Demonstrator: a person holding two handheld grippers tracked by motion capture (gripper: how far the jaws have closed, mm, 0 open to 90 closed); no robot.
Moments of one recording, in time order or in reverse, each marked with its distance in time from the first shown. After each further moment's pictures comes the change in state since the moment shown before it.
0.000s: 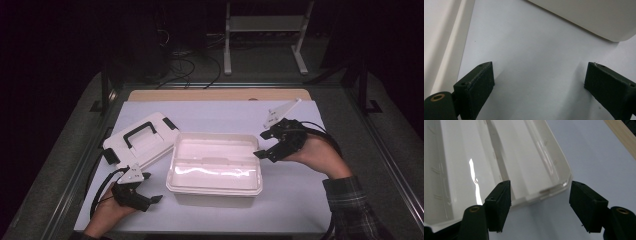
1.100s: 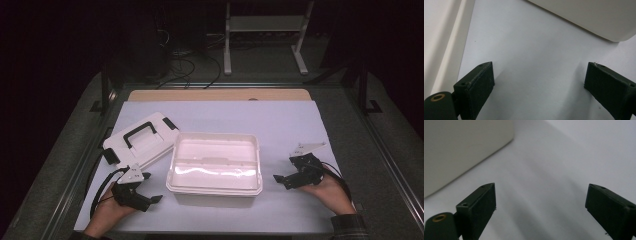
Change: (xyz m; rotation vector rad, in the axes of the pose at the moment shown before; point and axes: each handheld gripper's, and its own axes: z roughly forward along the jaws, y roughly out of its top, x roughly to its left) left arm 0.000 0.000 0.000 0.000 0.001 0.000; right arm 0.001 -0.137 0.059 -0.048 -0.182 0.346
